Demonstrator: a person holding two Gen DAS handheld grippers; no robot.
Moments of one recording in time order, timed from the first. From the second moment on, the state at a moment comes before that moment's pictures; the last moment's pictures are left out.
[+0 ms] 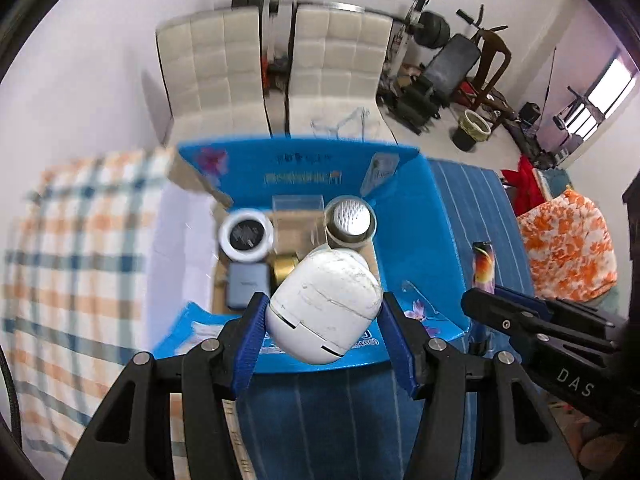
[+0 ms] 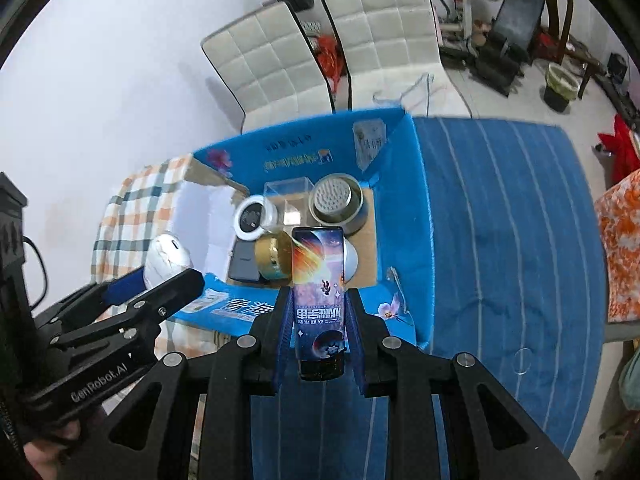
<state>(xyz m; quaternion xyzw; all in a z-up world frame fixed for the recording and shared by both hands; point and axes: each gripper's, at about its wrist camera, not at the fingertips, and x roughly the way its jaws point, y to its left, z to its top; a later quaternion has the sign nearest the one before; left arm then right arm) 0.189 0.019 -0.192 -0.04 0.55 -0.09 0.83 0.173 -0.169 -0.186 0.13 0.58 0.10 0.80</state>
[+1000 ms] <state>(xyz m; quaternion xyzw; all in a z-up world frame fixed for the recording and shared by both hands) 0.237 0.025 -0.323 -0.10 0.68 -0.11 0.71 0.231 -0.146 -0.345 0.12 0.69 0.07 0.71</state>
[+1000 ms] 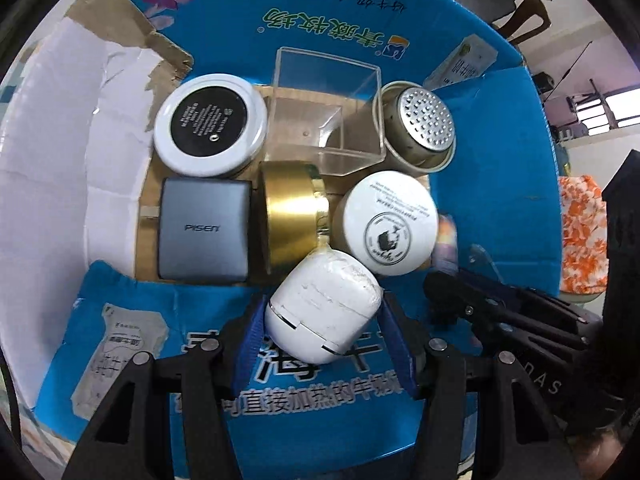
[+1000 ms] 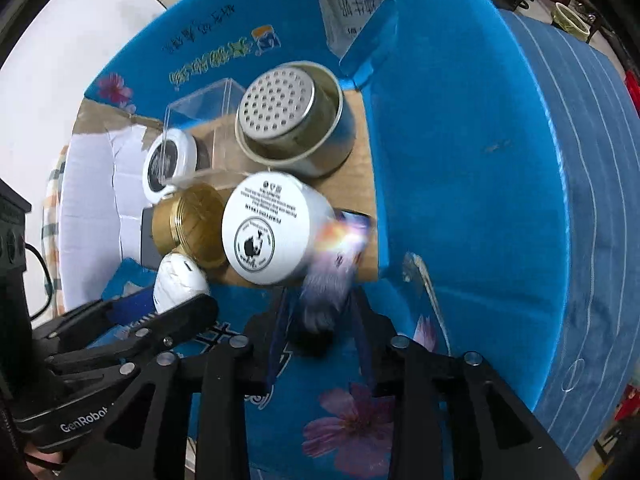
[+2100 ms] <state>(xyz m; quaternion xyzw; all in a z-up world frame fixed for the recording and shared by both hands) 0.194 0.065 -0.179 -0.01 0.58 0.00 0.81 0.174 -0.135 -0.183 0.03 0.58 -0.01 0.81</state>
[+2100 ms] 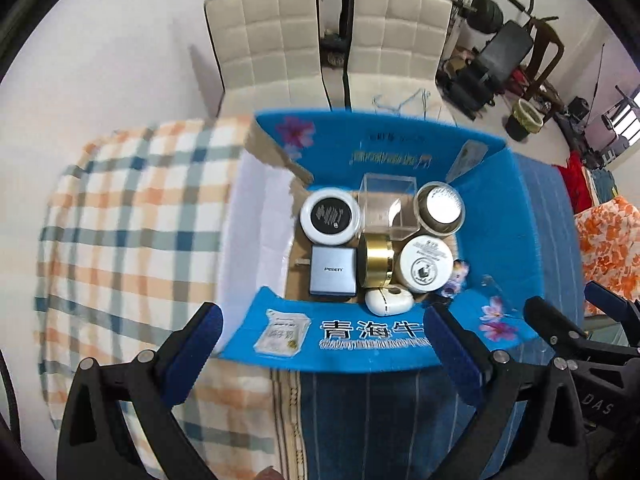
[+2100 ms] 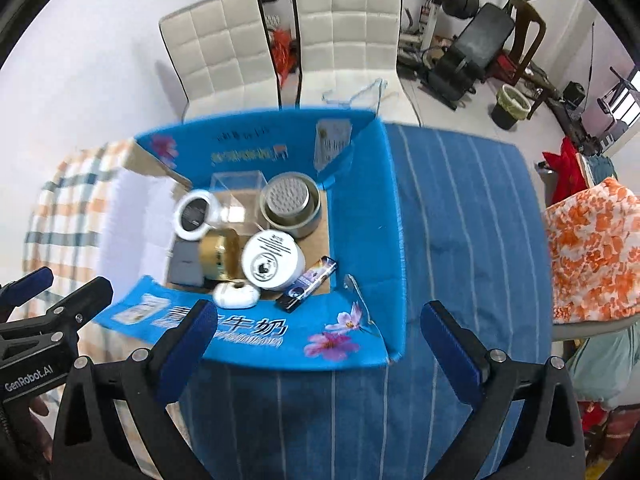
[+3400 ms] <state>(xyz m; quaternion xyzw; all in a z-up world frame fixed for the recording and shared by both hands) 0.112 0.053 -0.032 0.00 0.49 0.01 0.87 0.092 -0.162 -0.018 0.05 0.50 -0.01 0.87</state>
